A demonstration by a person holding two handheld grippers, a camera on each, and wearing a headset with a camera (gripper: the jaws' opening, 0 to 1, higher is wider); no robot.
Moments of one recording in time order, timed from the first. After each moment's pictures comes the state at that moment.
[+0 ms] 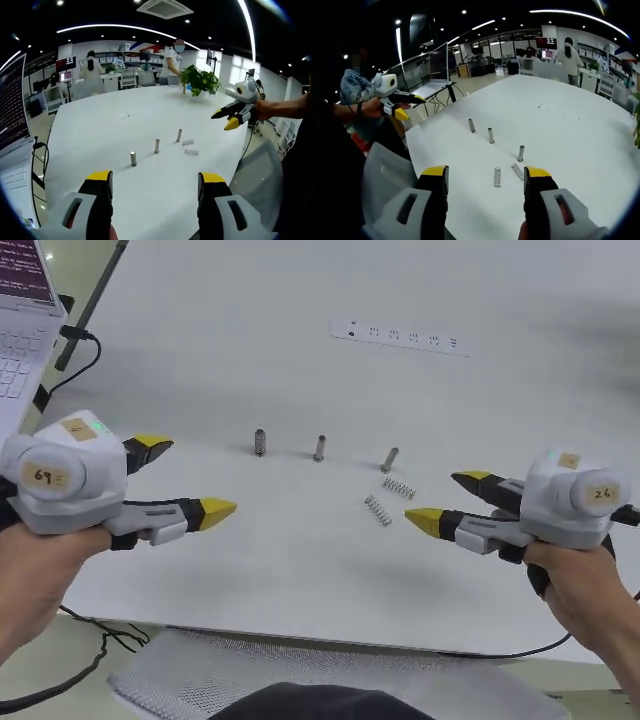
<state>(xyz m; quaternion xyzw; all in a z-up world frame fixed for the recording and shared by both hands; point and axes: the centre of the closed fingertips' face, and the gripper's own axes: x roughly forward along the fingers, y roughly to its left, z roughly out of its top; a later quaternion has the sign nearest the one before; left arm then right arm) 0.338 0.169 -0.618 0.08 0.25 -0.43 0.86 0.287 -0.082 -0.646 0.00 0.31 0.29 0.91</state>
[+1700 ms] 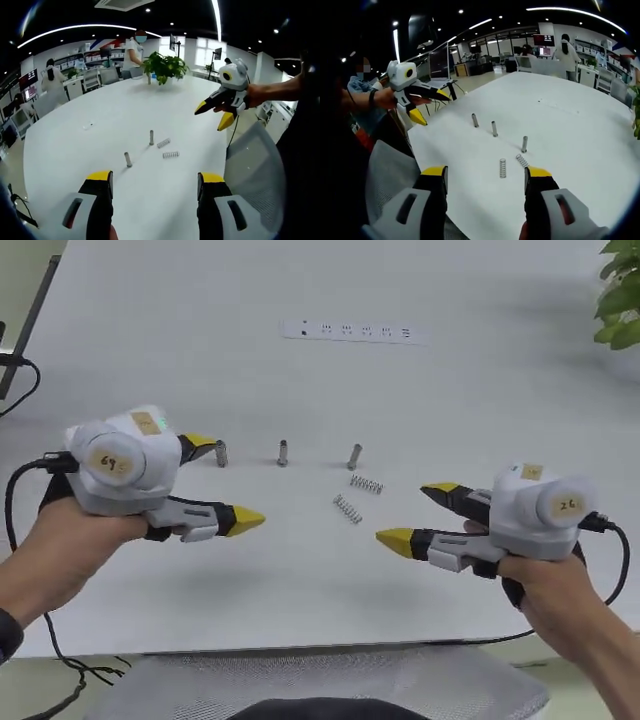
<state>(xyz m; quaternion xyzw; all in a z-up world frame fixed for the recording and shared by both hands) 0.338 0.072 -0.634 0.17 0.25 -0.57 0.77 0.266 -0.083 -0.653 0.01 0.32 0.28 0.90</state>
